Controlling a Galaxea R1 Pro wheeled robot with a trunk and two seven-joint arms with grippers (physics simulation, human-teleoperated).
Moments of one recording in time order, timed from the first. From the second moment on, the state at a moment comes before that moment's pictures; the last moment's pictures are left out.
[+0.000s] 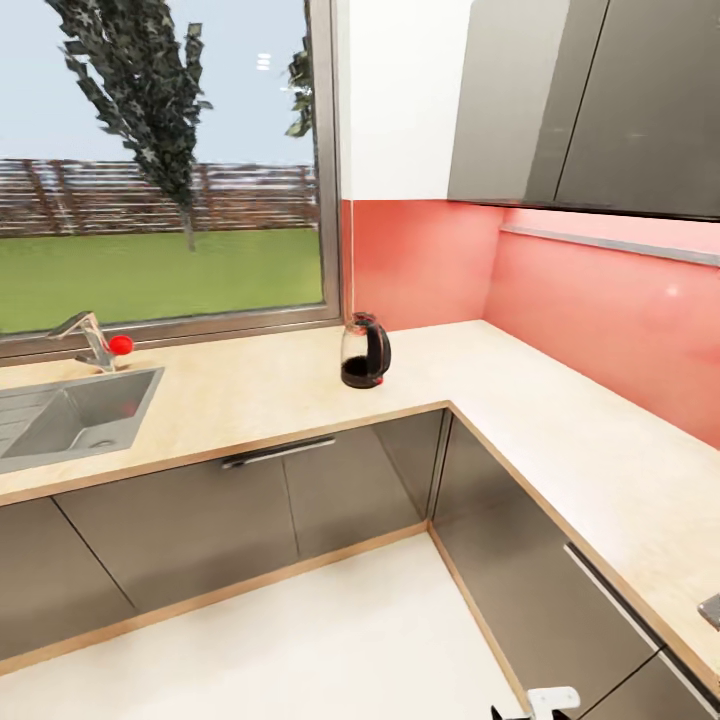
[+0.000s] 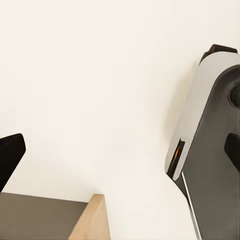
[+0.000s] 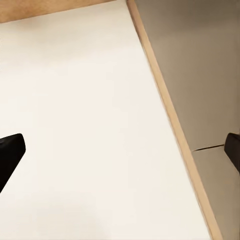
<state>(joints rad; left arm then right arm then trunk) -0.05 0.17 0.02 -0.12 0.20 -0.04 0.10 -0.38 -0.07 -0.53 -0.11 0.53 -0.36 0.10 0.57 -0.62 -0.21</state>
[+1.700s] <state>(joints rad) -0.05 0.16 0.02 -0.13 0.21 -0.04 0.10 -0.60 0.17 -0.10 -1.06 0.25 0.17 0.15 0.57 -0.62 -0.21</state>
